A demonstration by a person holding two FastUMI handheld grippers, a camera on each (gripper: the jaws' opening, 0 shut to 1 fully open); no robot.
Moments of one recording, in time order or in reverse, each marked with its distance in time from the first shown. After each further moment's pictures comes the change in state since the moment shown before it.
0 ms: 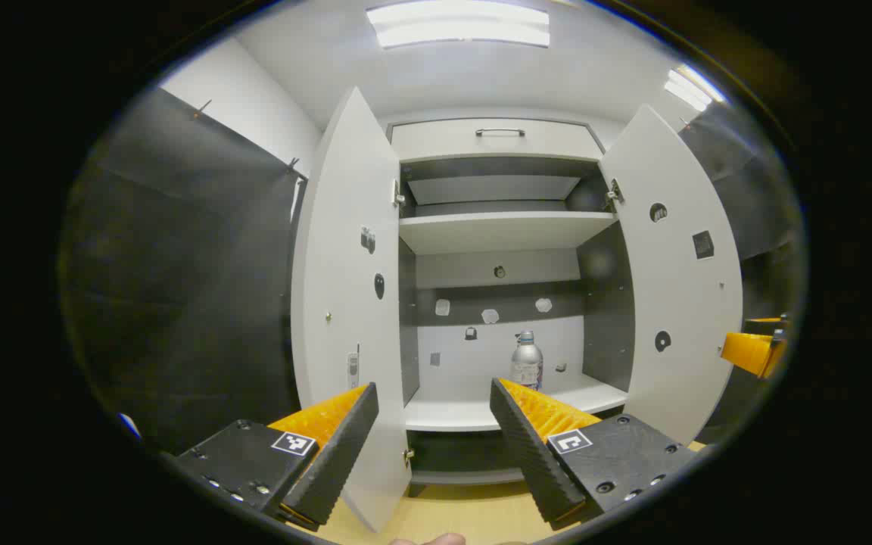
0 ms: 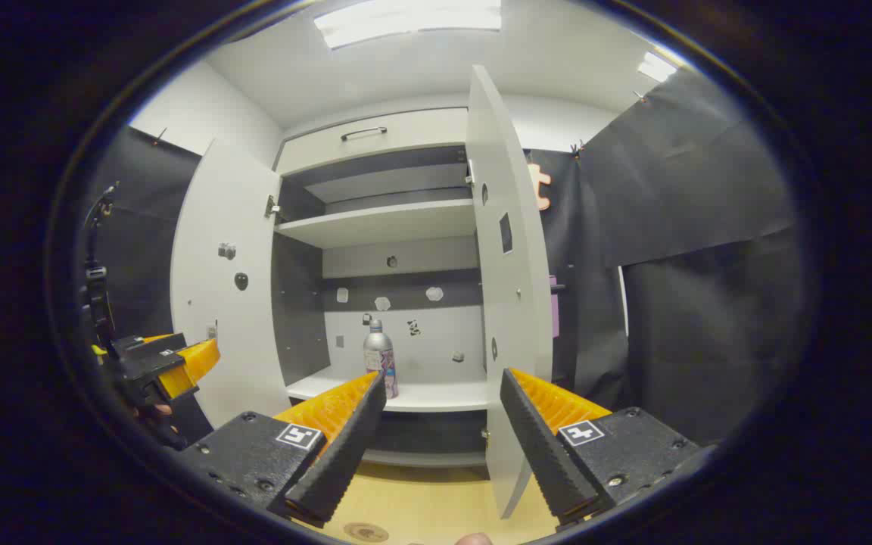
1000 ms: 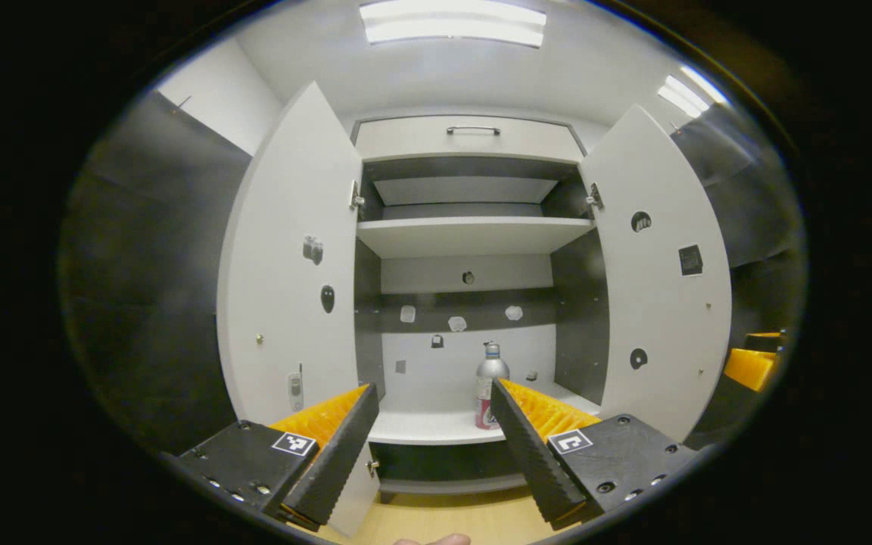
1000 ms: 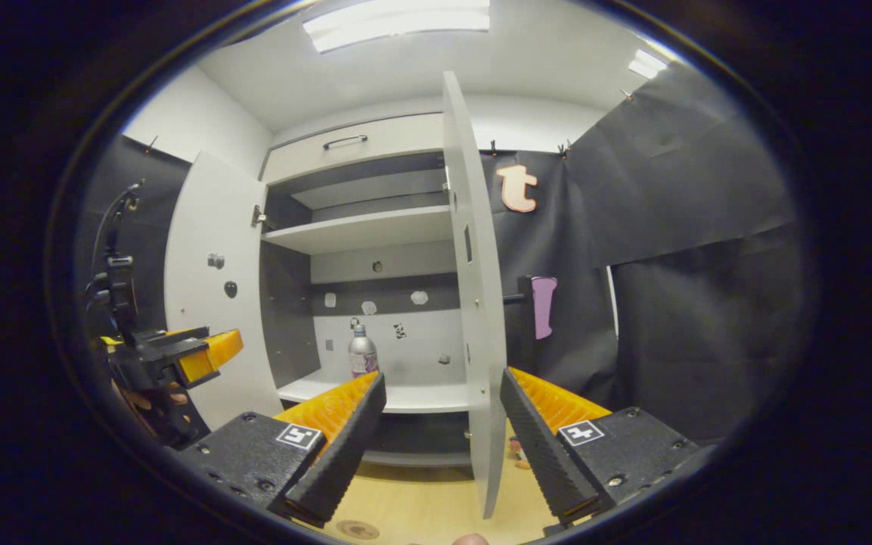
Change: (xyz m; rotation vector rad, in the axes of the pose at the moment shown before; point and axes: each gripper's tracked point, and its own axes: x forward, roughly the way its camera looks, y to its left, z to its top) left arm 0.044 -0.057 0.014 -0.039 0.015 -0.128; right arm -0.014 -0.042 0.008 0.018 -0.012 -0.044
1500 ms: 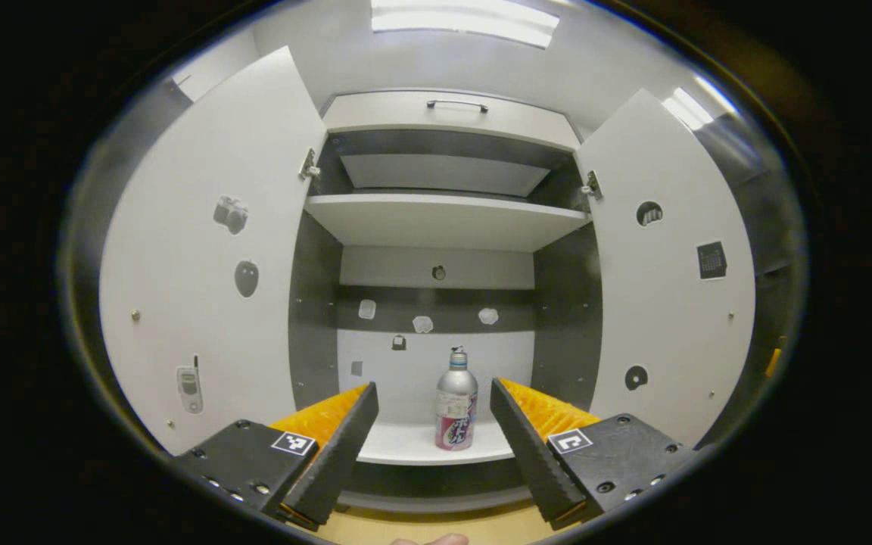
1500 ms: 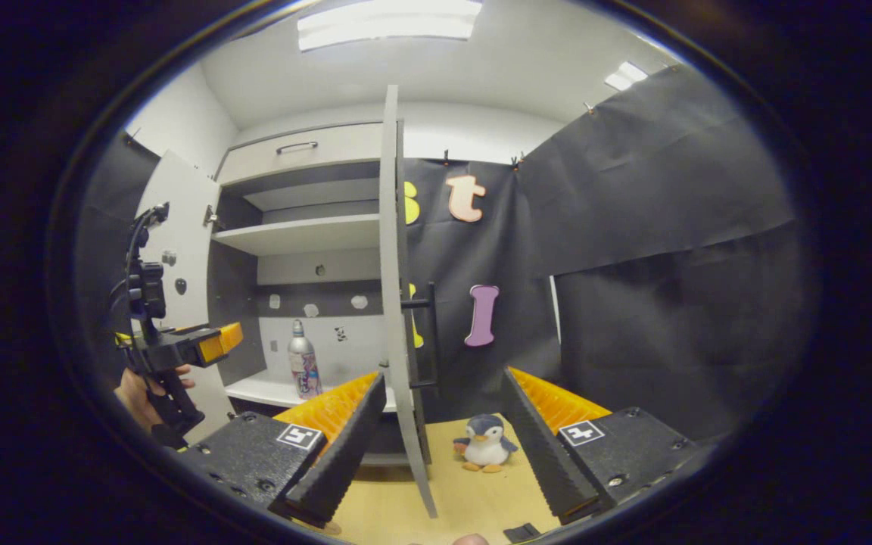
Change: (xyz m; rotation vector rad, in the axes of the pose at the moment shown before) left arm 0.083 -0.042 -0.014 -0.047 -0.014 -0.073; right arm -0.027 -0.072 0.002 -0.030 -0.039 -0.213
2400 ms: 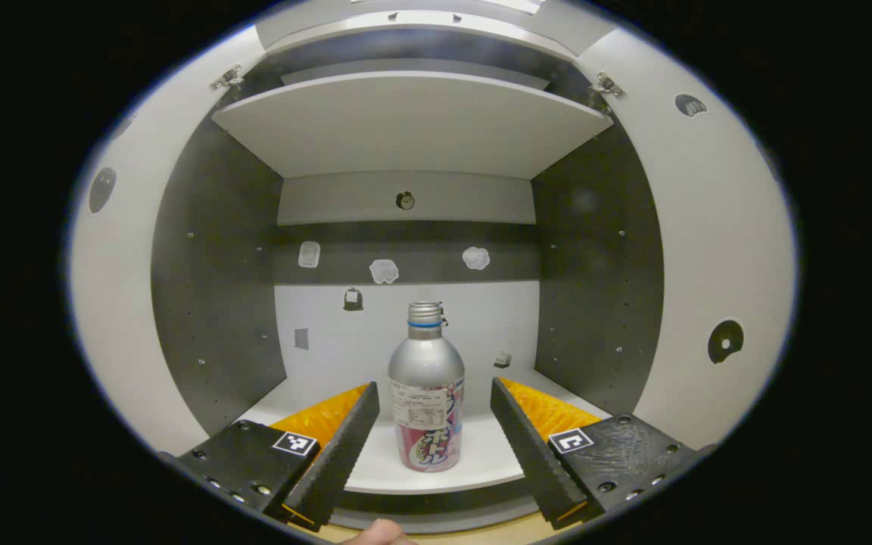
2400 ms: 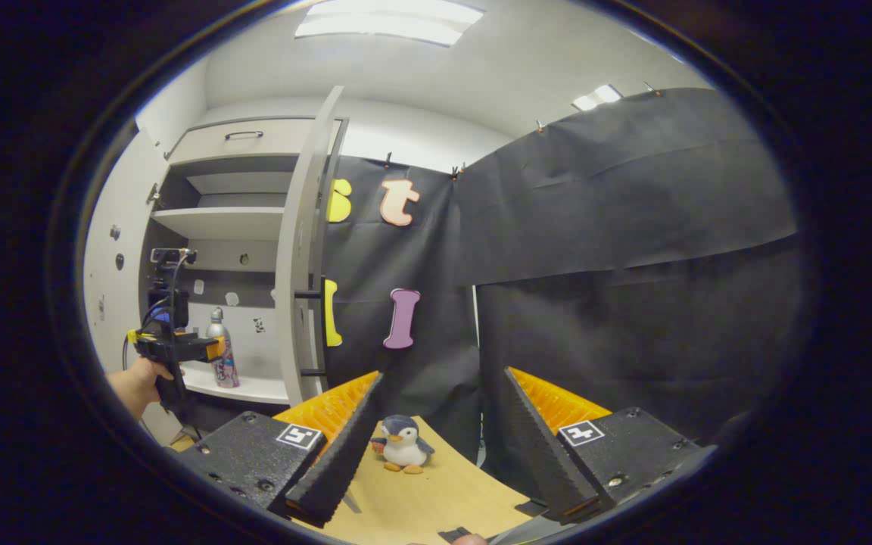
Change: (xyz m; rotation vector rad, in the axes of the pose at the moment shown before) left arm 0.142 -0.025 -0.092 0.041 0.165 -0.046; right arm -0.020 -0.081 -0.005 -0.064 -0.028 -0.266
